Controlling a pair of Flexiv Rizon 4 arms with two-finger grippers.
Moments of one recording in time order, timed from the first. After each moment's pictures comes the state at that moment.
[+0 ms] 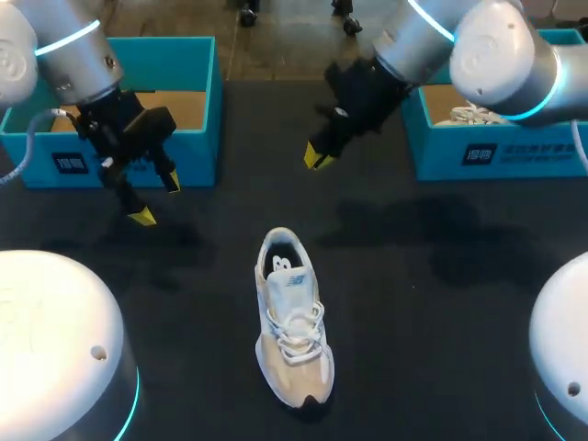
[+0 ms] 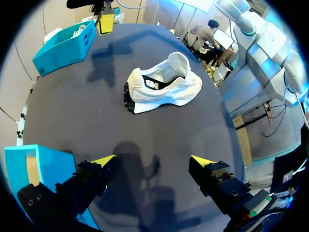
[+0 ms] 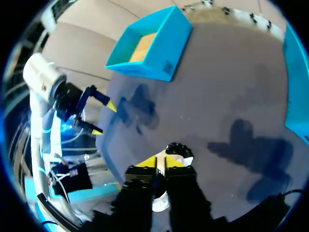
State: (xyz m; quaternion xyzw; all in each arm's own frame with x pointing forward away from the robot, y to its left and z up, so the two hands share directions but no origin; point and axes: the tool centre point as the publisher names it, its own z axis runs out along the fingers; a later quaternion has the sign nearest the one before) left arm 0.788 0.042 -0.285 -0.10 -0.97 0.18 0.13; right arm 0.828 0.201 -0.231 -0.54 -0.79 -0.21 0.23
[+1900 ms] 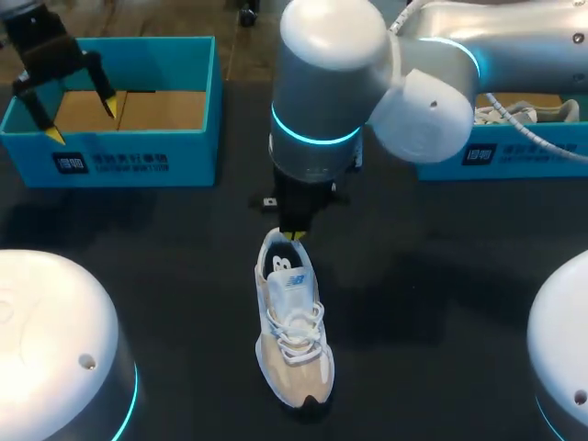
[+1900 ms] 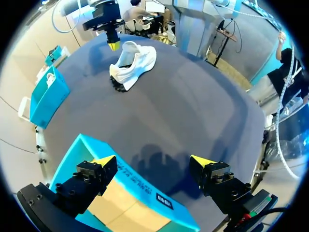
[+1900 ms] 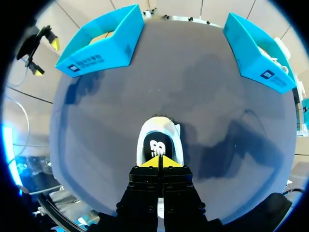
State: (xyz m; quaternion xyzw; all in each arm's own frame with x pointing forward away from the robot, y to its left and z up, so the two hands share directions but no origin) left arm 0.909 0.158 -0.226 -0.42 -0.89 0.18 0.07; right arm 0.714 0.235 -0.275 -0.68 -0.73 -0.09 -0.01
